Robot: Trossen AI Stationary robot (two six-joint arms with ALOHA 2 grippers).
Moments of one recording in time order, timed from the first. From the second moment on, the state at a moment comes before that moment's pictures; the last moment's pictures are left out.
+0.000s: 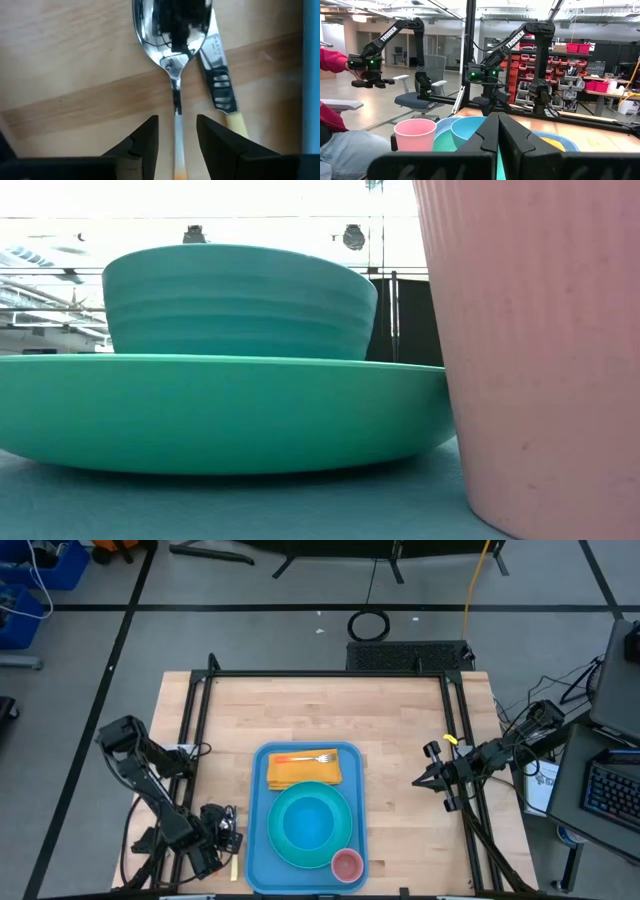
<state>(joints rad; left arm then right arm) -1.02 1.60 0.84 -0.75 -0.08 -2.35 0.59 0.17 0.01 0.33 0.29 -0.11</state>
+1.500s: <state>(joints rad) -1.01 1.65 0.94 -0.91 -0.19 -2.24 0.59 0.17 0.01 0.33 0.29 -0.11</state>
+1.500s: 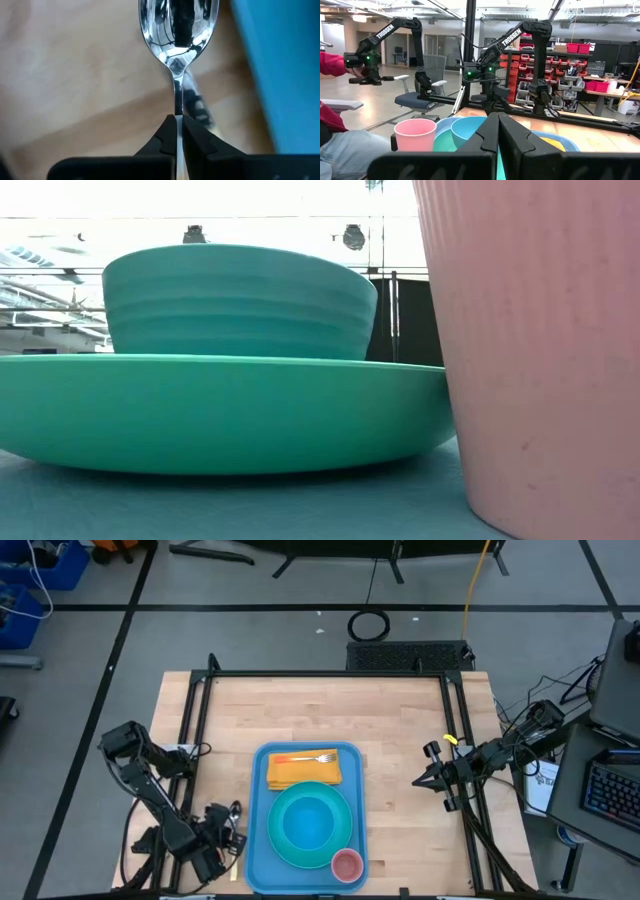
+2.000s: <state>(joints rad) -0.94 1.65 1.04 -1.04 -0.22 -2.09 0.59 0.17 0.01 0.33 0.29 -0.11</state>
